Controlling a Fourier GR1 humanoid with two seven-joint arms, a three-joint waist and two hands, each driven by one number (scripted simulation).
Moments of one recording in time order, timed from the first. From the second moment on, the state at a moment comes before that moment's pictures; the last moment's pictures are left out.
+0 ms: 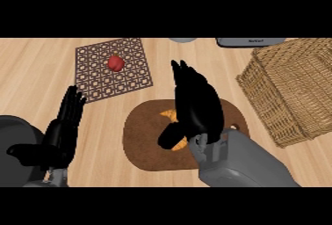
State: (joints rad) left arm -0.01 0.26 -0.19 -1.65 0.21 0.33 -0.03; right arm -0.75 -0.13 0.60 -1.66 0.58 0.07 1.22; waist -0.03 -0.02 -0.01
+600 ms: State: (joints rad) left arm 0.02 0.26 -0.18 -1.67 0.22 0.30 -0.05; right arm -0.70 -0.05 0.57 -1.60 0.66 0.17 1.24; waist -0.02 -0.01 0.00
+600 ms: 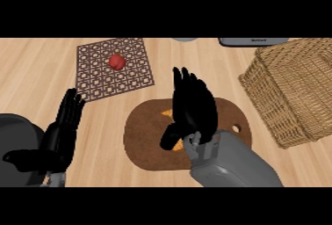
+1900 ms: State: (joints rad) left arm -0.03 0.23 -0.15 -1.66 0.19 0.27 -0.01; right arm -0.53 -0.02 0.64 -1.57 0.84 0.14 1.19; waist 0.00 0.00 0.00
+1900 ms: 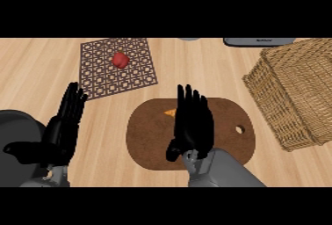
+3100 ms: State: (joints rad) left arm -0.03 0.19 -0.13 -1.66 0.16 0.24 0.00; right arm -0.49 -0.01 0.62 -1.38 0.81 0.05 1.12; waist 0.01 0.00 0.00
